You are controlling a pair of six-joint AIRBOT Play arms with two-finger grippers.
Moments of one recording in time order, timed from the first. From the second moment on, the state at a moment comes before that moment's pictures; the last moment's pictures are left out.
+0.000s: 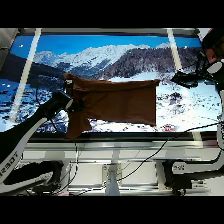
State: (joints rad) left arm -0.40 -1.33 0.90 1.93 -0.95 -2.12; right arm -0.31 -1.53 1.38 -1.18 1.05 1.37
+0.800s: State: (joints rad) left arm -0.15 -0.99 0.75 1.95 -0.96 -2.14; right arm -0.40 -1.51 1.38 -1.23 1.12 1.38
